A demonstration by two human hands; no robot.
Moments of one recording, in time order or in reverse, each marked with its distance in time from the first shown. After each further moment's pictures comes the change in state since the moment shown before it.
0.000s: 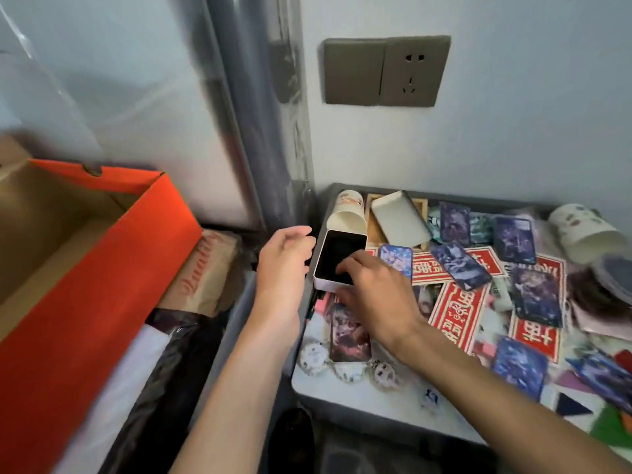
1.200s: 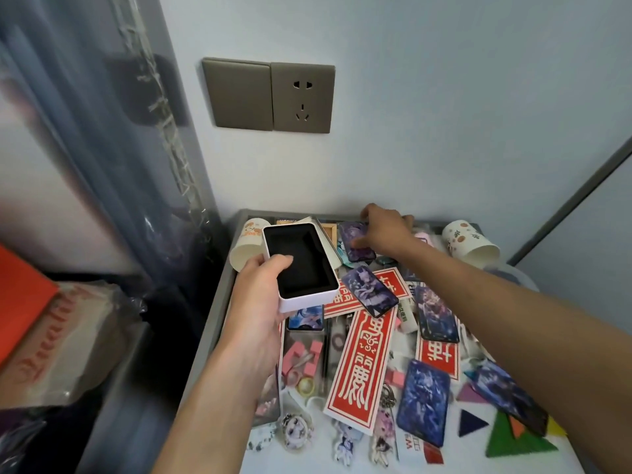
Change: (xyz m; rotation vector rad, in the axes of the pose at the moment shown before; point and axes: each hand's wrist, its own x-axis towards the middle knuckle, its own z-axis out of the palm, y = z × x) left_hand 0.008 -0.006 0.094 -0.276 -0.224 -0.272; right_hand 0.098 0.191 -0.060 -0.128 -0.161 0.569
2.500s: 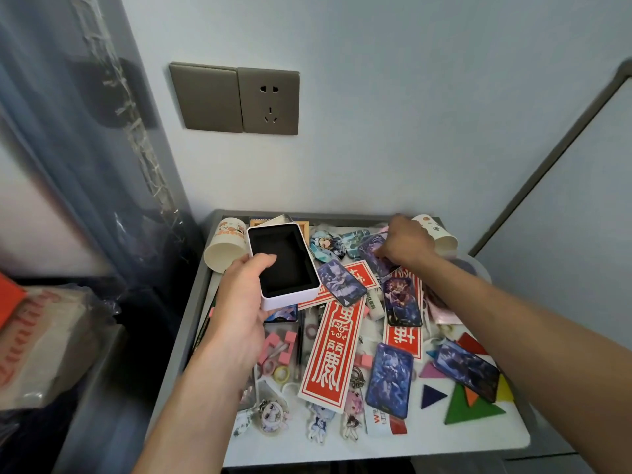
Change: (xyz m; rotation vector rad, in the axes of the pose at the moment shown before) left_hand -0.007 -0.008 0.006 0.028 -0.042 0.003; right_hand -0.054 0.053 -0.027 0.027 0.044 0.285
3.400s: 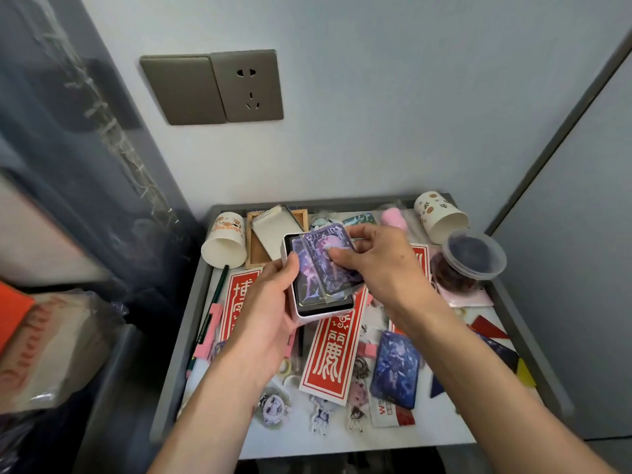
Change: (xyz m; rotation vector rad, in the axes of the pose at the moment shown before) left_hand -0.013 -0.026 0.016 0.087 -0.193 -0.144; right_hand -0.121 -0.026 -0.018 1.190 -0.273 -0.066
